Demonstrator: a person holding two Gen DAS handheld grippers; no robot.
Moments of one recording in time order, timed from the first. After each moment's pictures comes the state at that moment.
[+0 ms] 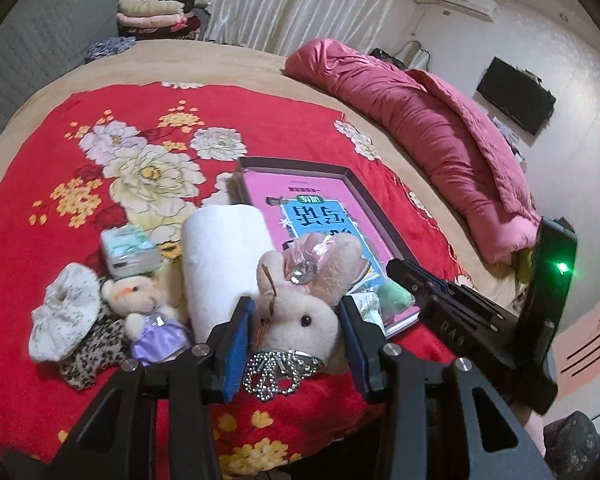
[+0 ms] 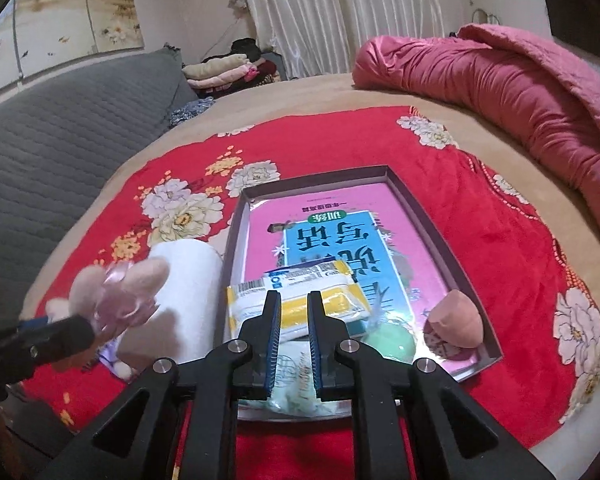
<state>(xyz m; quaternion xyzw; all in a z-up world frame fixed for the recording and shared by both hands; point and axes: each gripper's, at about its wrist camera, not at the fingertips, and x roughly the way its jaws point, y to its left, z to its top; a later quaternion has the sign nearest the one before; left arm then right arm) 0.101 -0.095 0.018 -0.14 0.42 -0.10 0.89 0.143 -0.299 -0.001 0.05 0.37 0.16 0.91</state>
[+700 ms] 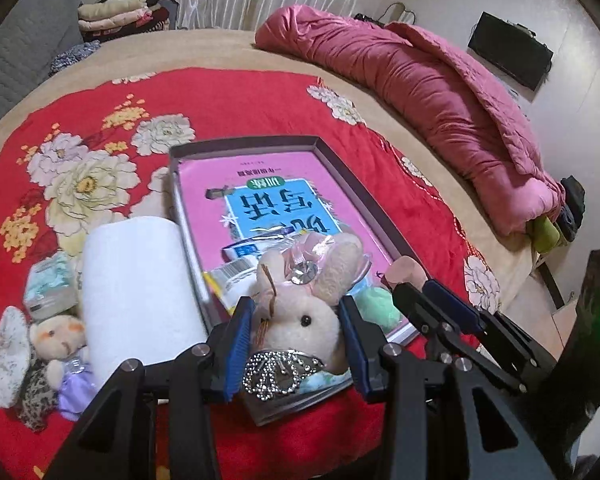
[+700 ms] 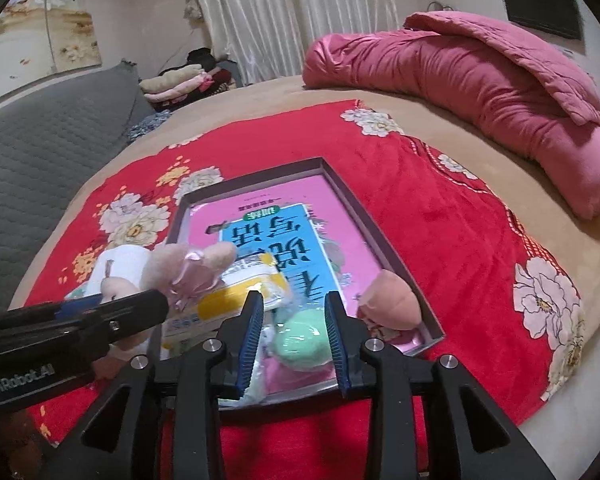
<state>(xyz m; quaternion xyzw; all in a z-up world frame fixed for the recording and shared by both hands) 0.165 -0.178 -0.011 -0.09 0.46 -0.12 0.87 0.140 -0.345 -0.020 0.08 0.37 0.09 0.92</state>
